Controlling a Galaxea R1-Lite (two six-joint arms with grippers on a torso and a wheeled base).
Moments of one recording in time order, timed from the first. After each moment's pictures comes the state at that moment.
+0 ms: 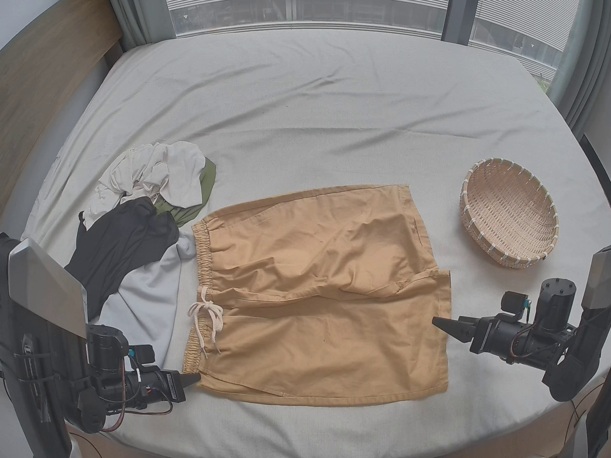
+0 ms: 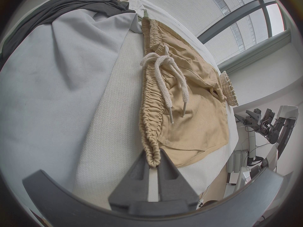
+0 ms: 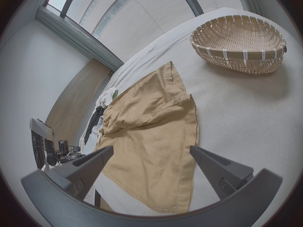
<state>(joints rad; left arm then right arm) -0.12 2.29 -0.02 -1.55 -0.43 -0.29 0.21 2.02 -0.10 -1.54 0.40 0.41</state>
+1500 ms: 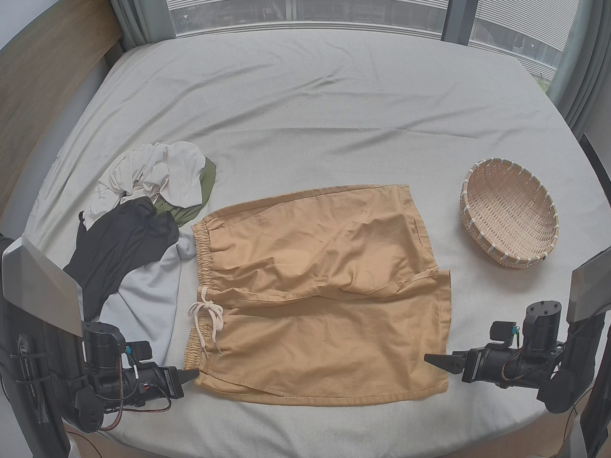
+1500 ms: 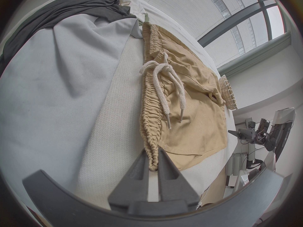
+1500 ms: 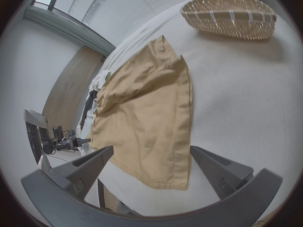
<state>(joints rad) -0.12 2.26 -0.02 -1.55 -0.43 -0.31 0.25 2.15 -0.02 -1.54 0.39 0.40</state>
